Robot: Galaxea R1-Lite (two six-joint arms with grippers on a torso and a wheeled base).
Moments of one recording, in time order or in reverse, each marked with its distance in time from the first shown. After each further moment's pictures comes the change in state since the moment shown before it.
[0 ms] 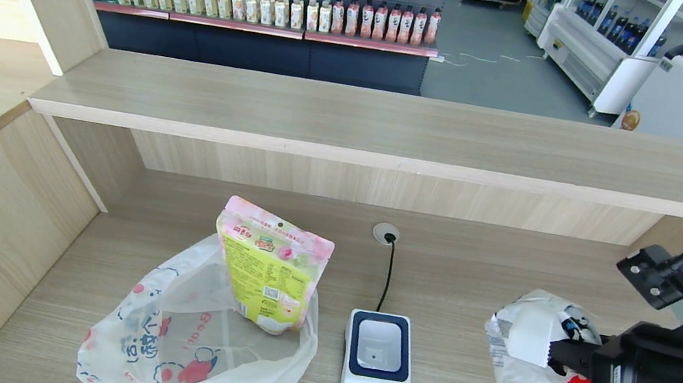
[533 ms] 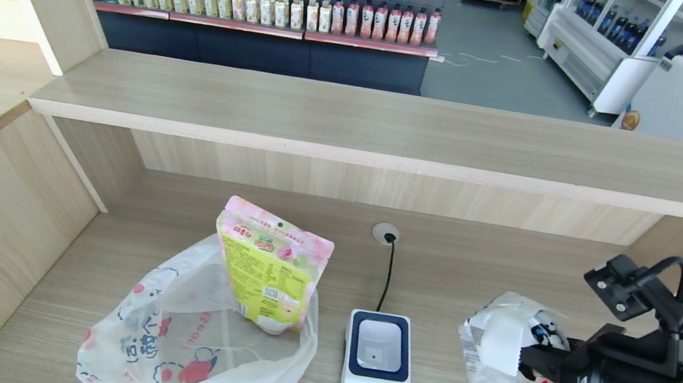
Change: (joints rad) left arm 0.000 0.000 0.000 0.000 0.000 0.000; right arm 0.072 0.057 0.082 -0.181 -0.005 -0.013
